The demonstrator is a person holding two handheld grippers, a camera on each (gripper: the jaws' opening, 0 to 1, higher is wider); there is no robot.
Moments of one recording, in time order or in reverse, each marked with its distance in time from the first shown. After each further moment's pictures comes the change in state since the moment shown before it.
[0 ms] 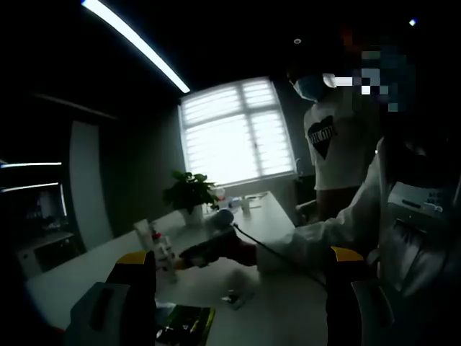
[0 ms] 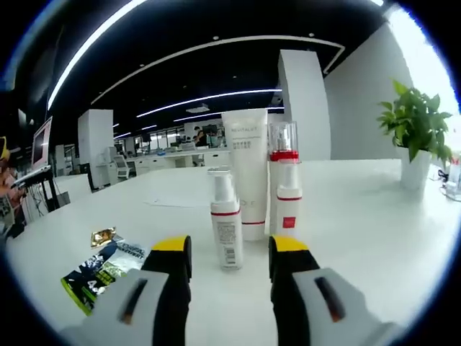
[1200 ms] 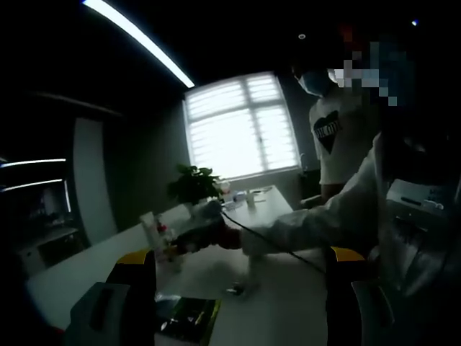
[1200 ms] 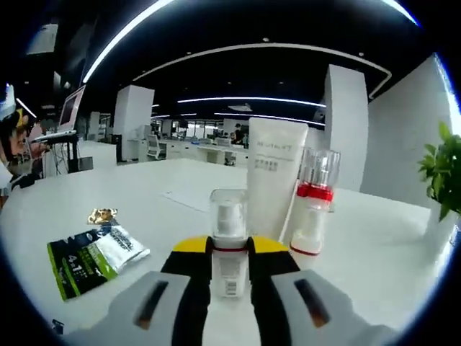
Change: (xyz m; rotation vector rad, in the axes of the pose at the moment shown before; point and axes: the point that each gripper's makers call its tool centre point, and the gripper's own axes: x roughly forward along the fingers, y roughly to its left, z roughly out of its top) left arm -0.005 0.011 -0.011 -0.007 0.035 0.032; right arm 0.042 -0.009 0.012 -0.234 -0.011 0.285
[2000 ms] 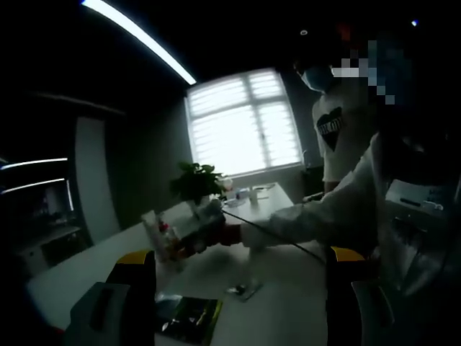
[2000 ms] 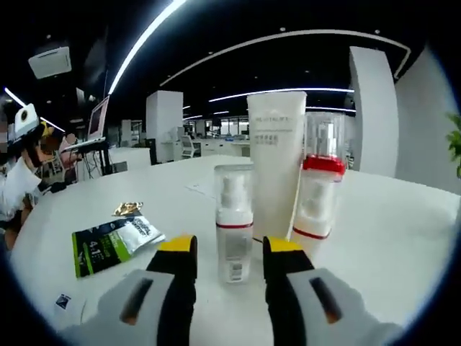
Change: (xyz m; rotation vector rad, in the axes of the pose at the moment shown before) left arm 0.007 -0.001 0.000 0.006 0.017 0.017; right arm -0.006 0.011 -0.022 0.091 0.022 0.174
